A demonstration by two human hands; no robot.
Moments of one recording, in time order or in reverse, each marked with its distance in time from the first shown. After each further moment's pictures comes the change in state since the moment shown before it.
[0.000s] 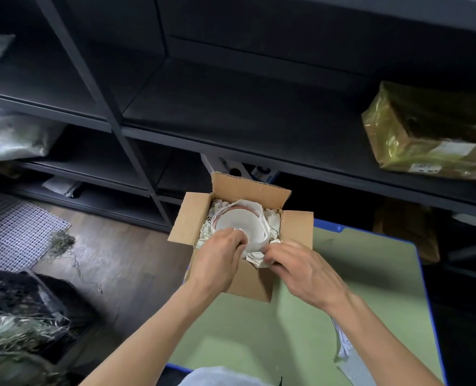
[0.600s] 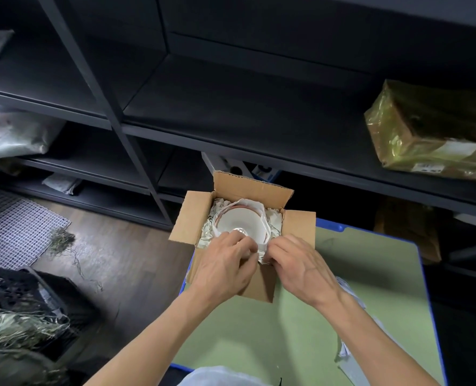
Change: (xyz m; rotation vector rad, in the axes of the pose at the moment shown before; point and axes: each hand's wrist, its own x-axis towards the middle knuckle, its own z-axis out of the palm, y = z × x) left_hand -0.012 0.011 0.003 0.003 0.070 0.092; right_hand 0.010 -0.002 0.010 -0.161 0.084 0.002
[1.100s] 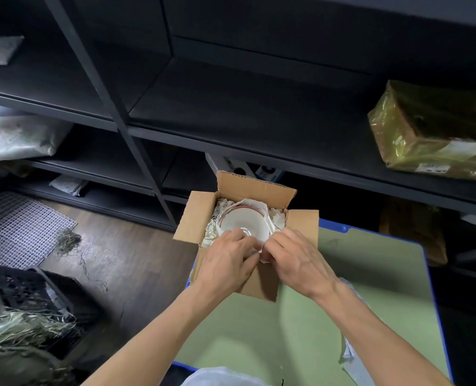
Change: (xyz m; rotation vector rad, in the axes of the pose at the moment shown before) left_hand 0.007 -0.002 -0.002 0.025 -0.075 -0.057; right_hand 0.015 -0.003 0.001 -0.082 0.022 -0.048
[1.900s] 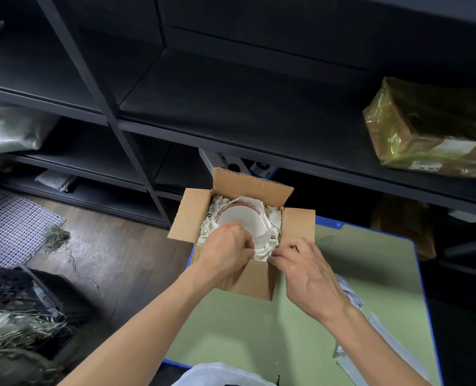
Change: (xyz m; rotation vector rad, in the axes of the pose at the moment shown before) left_hand 0.031 0.004 -0.012 0.038 -0.247 -0.136; right_hand -0.034 -0.011 -0.007 -0.090 -0.037 0.122
